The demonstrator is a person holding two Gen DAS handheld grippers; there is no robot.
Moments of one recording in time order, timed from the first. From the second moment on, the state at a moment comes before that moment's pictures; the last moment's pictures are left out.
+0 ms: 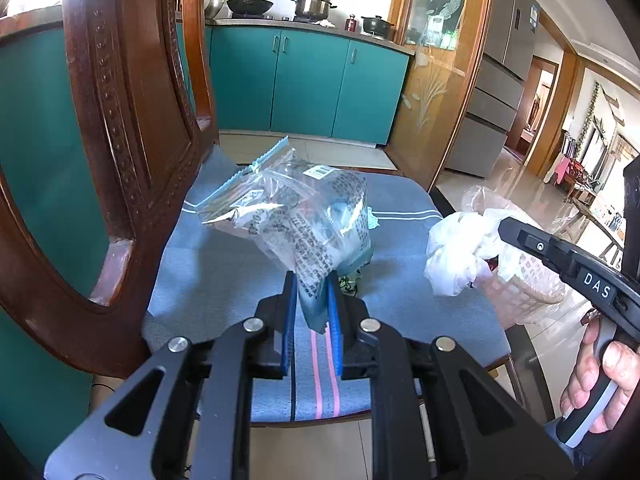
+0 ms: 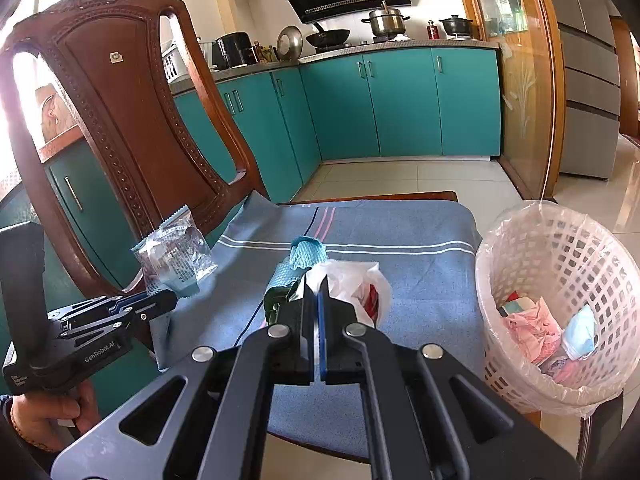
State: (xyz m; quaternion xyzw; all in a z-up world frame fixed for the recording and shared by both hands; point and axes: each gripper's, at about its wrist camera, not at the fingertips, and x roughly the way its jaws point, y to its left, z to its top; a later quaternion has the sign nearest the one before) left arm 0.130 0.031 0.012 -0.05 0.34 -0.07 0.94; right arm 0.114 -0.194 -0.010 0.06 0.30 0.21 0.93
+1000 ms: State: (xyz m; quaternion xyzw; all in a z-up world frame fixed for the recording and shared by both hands) left arm 0.162 -0.112 0.022 0.01 0.35 -0.21 0.91; right arm 0.070 -0.404 0.003 0.32 0.08 -0.15 0.93
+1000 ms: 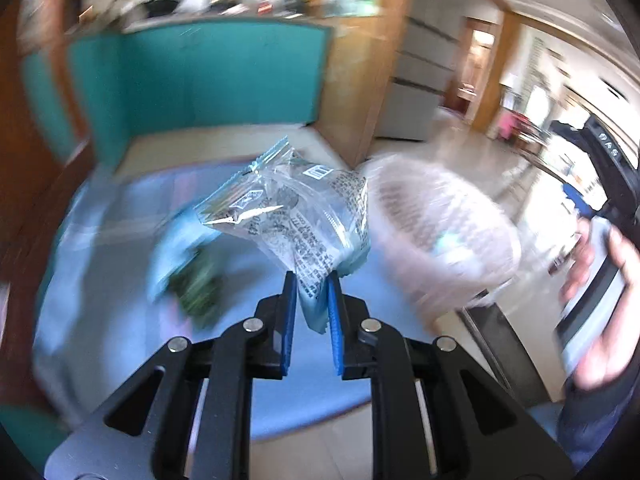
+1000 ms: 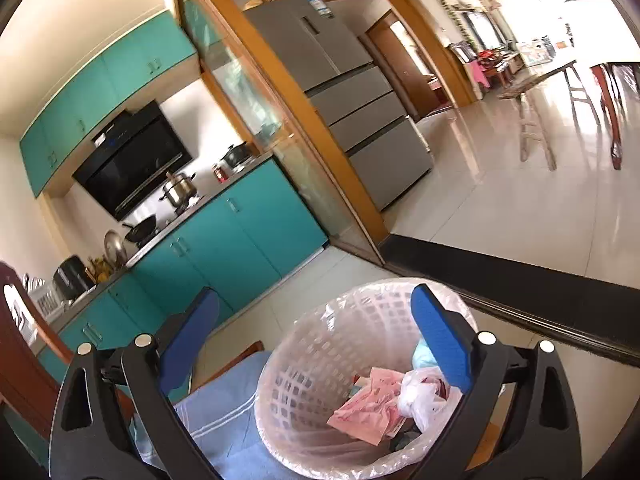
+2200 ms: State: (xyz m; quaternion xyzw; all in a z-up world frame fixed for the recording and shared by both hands) left arm 0.129 0.046 0.015 -0.01 0.33 -0.02 0.94; right arm 0.134 -0.173 -0.040 0.10 0.35 0.17 0.92
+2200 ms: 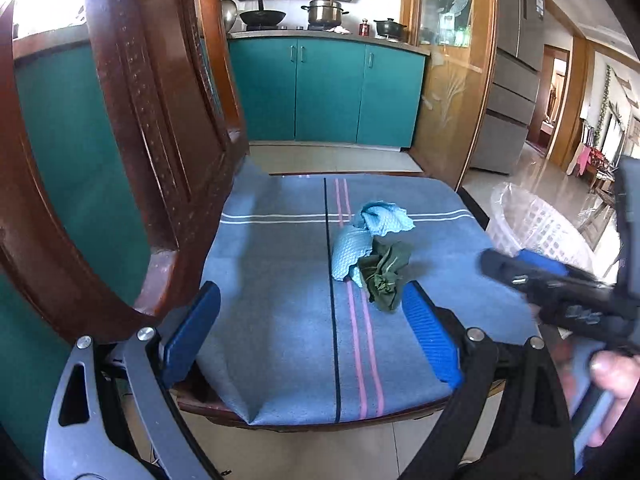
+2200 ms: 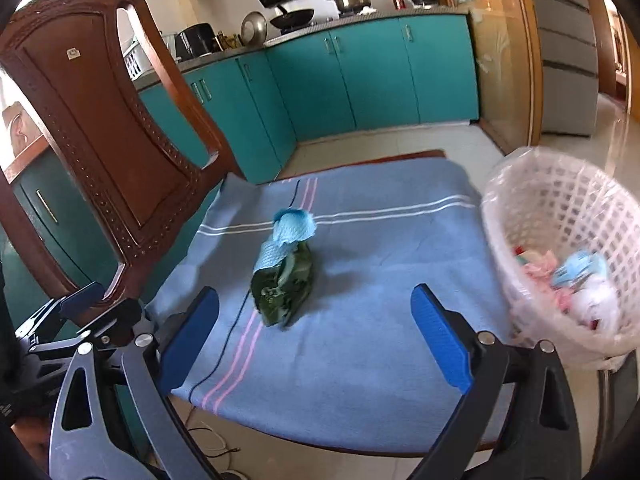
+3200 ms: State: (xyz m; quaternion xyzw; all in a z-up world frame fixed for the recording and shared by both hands) left arm 0.184 0.026 -0.024 0.02 0.37 -0.03 0.93; right arm 0.175 -0.160 -0.046 0.11 0.38 0.22 0.89
